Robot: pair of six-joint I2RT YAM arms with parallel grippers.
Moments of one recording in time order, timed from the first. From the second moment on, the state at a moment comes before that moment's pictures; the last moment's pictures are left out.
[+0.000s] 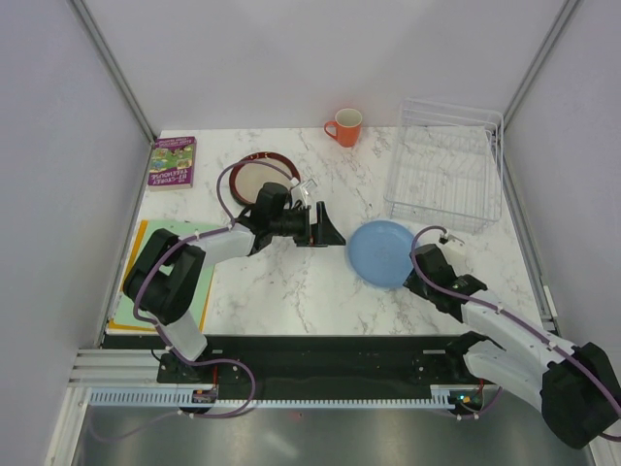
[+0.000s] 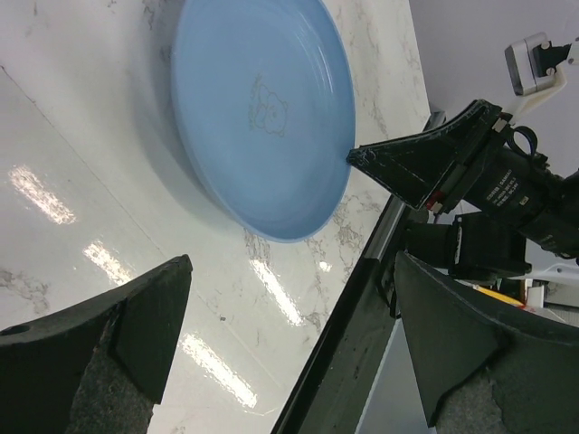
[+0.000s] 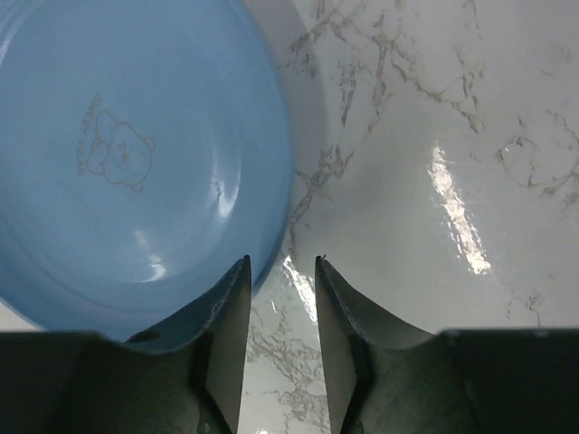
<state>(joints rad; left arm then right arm) -0.54 1.71 0.92 0.23 0.71 -0.63 0.51 0.95 0.42 -0.45 0.39 0.94</state>
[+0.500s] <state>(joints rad) -0.54 1.71 0.92 0.21 0.68 -0.61 0.48 0.97 0.43 -0.34 0.32 0.87</state>
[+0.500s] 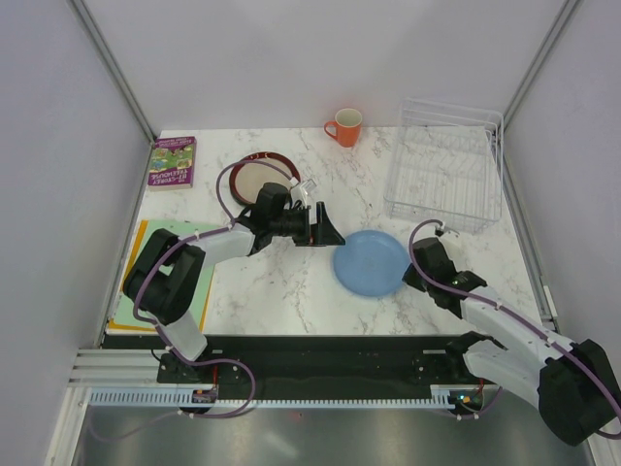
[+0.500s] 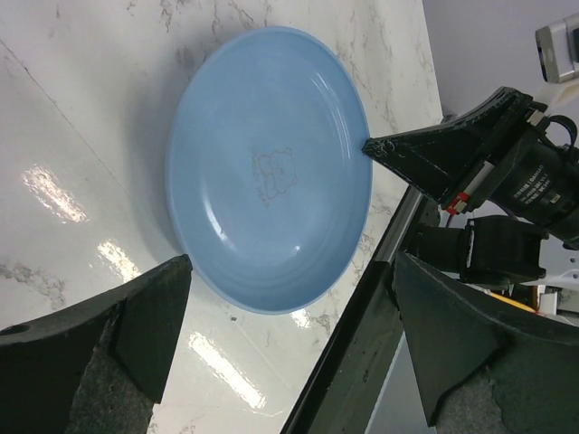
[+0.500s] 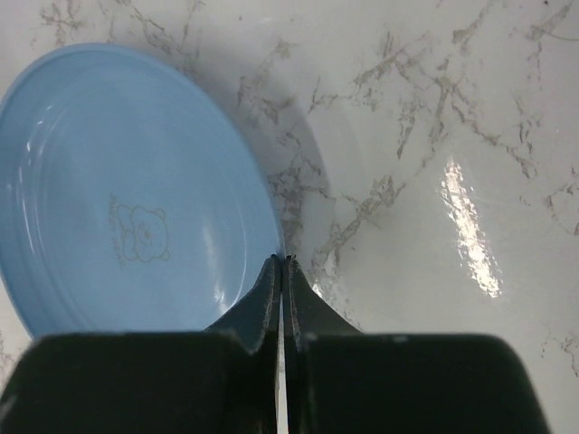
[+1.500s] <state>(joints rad) -0.54 1.69 0.92 0.11 0.60 -0.57 0.48 1.12 0.55 -0.28 0.31 0.77</state>
